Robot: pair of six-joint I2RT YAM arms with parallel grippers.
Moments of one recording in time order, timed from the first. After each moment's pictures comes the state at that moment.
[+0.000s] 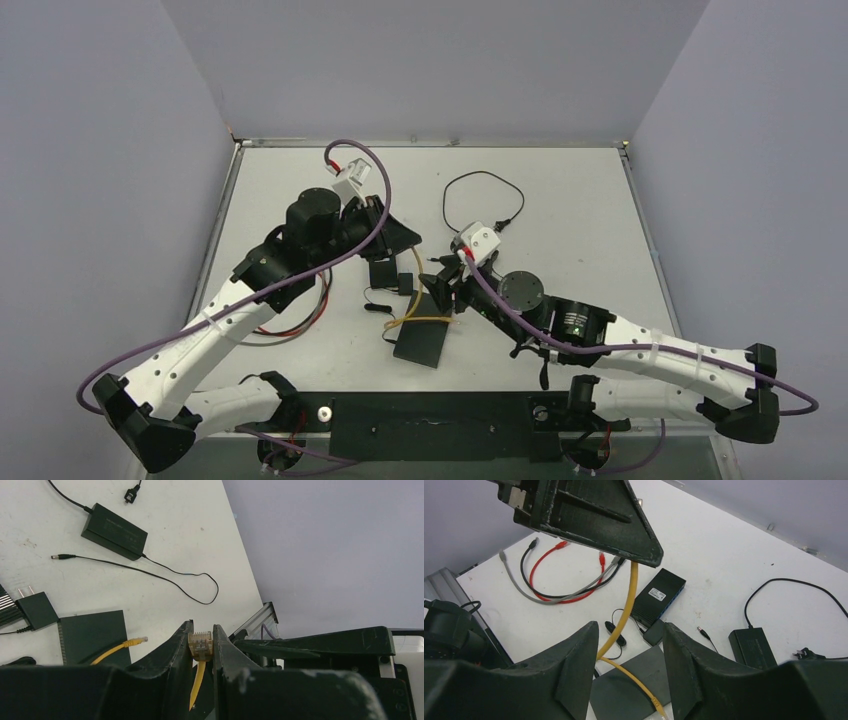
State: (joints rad) left arm -0.70 1.08 1.17 -0.42 0.18 -0.83; right arm 1.23 0.95 0.93 -0.13 0.42 0.11
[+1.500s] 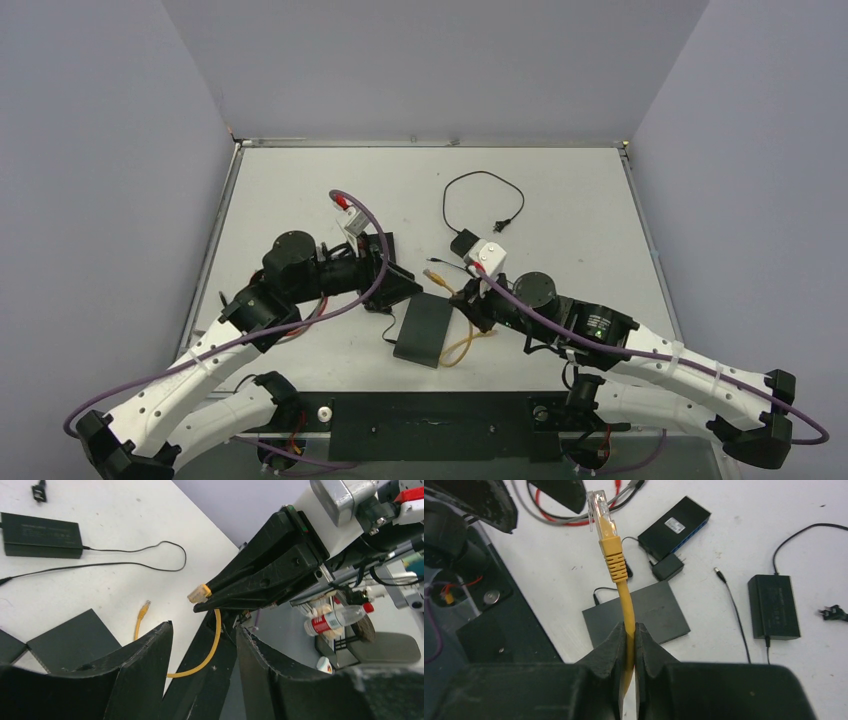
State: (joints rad) left arm -0.72 0.84 0.86 -0.15 0.48 -0.61; right arm 1.11 0.84 0.83 -0.35 0.17 0.12
